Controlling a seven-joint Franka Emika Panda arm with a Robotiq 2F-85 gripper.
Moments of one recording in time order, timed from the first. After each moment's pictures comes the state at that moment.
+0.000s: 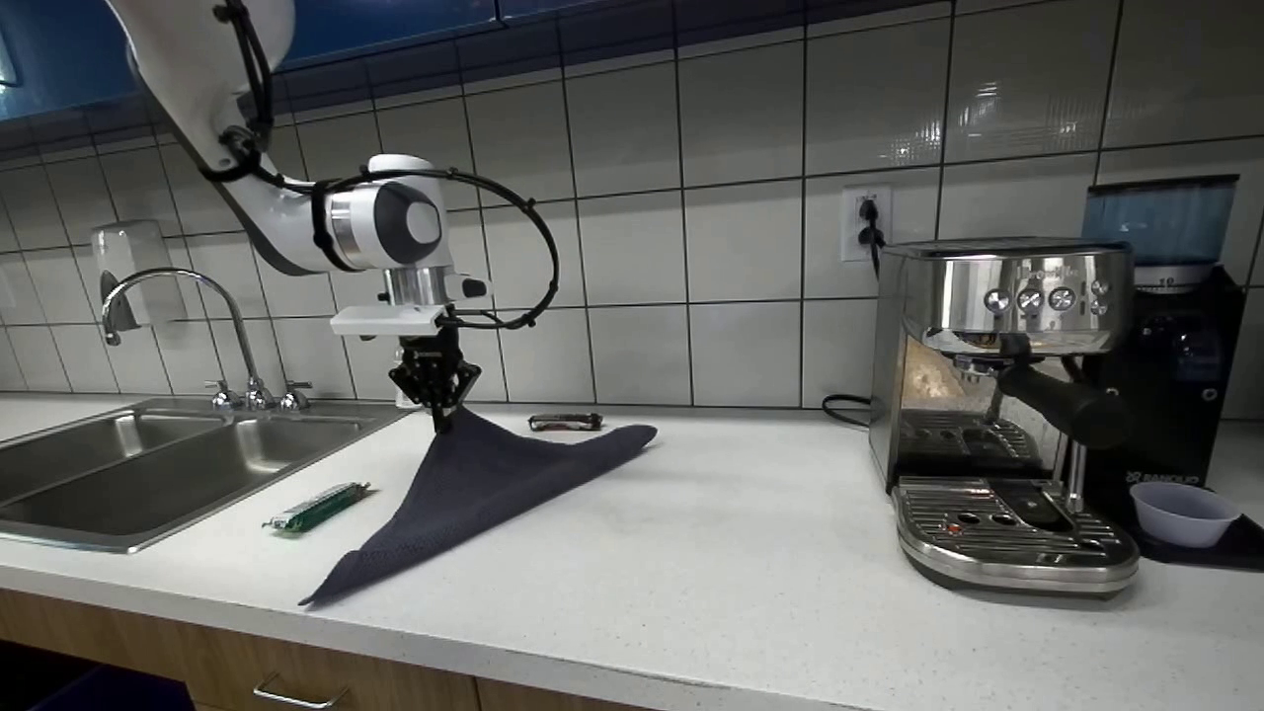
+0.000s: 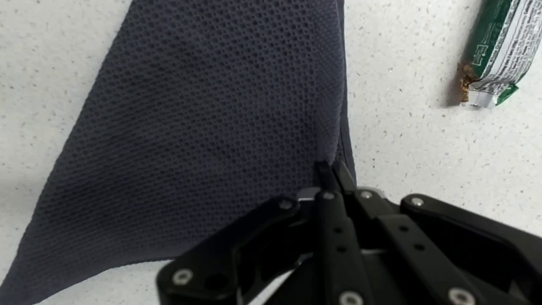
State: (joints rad) arm 0.08 0.35 0.07 -2.00 -0.01 2.36 0.08
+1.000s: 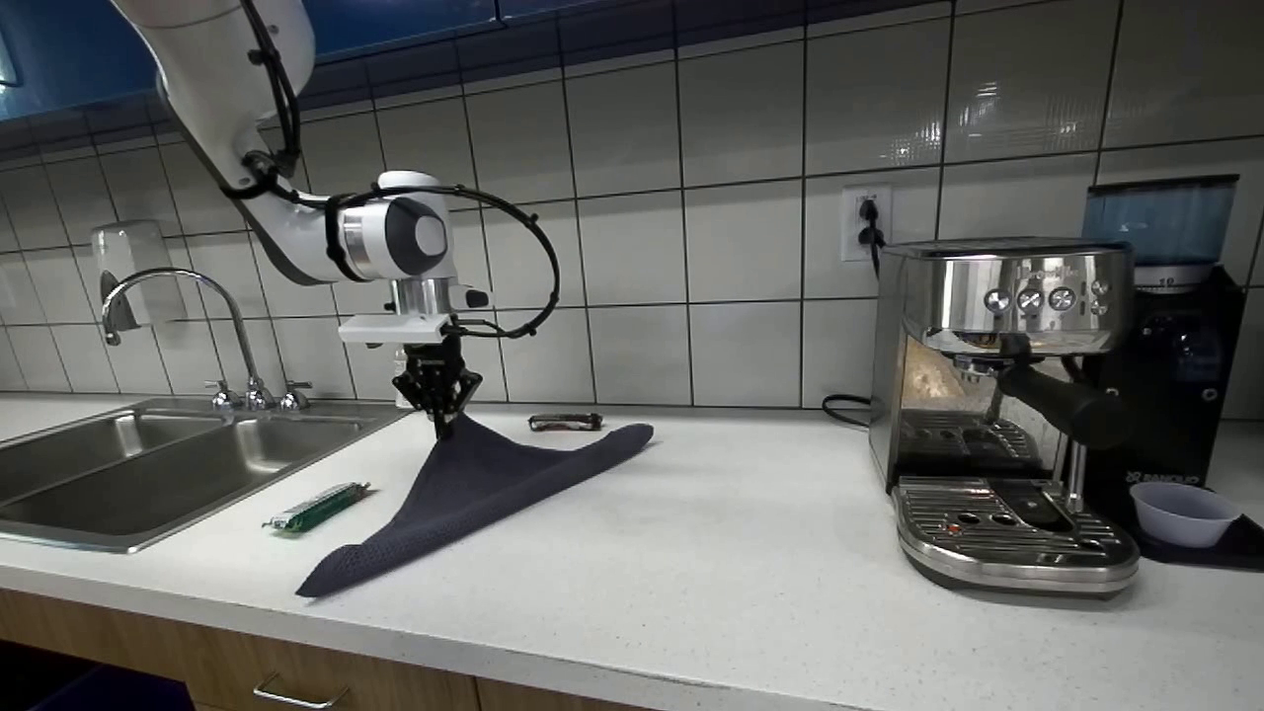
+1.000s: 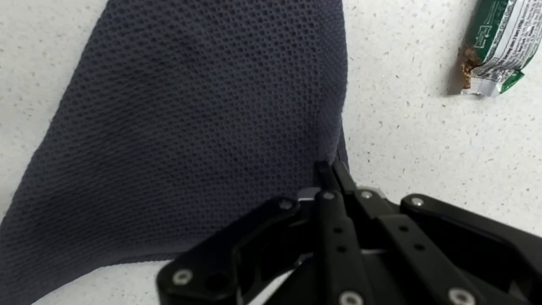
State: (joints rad) arm 0.09 0.43 0.07 -1.91 -0.01 2.32 0.08
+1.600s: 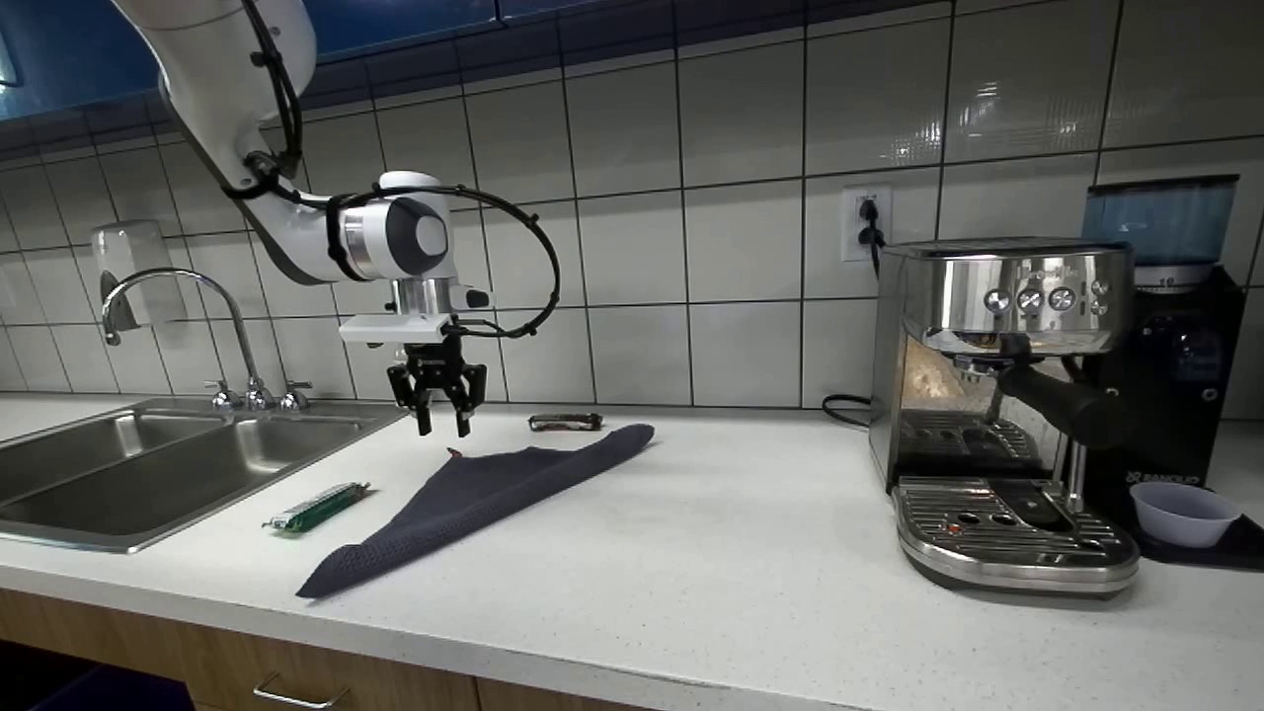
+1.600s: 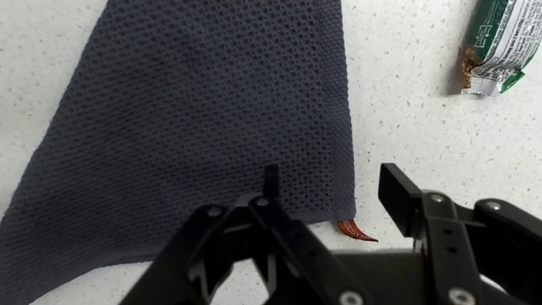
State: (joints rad) arm 0.09 0.43 0.07 -1.90 -0.01 2.32 0.08
